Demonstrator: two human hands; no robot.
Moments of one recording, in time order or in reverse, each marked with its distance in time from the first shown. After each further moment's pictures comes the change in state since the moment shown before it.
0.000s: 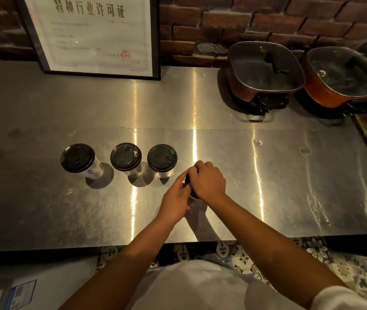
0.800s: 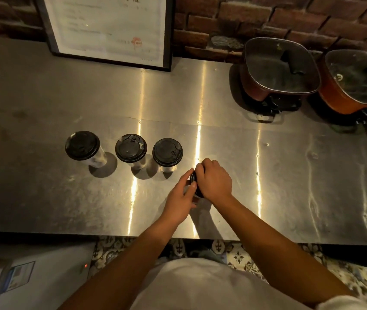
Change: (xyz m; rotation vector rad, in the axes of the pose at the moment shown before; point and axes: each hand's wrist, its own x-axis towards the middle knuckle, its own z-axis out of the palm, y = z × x) left_hand -0.004 -0.004 0.008 -0.079 0.020 -0.028; right_hand 0.004 0.013 0.005 -0.042 0.022 -0.075
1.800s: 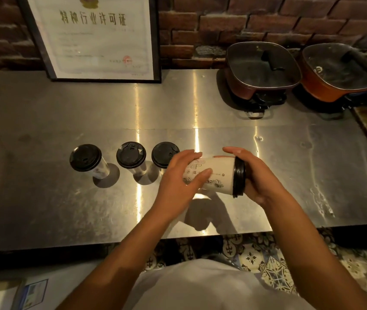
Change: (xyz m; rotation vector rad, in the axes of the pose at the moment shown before) left_hand -0.046 0.068 -0.027 0.270 0.021 0.513; right_hand -0.067 0.011 -0.140 1.345 -0.229 0.366
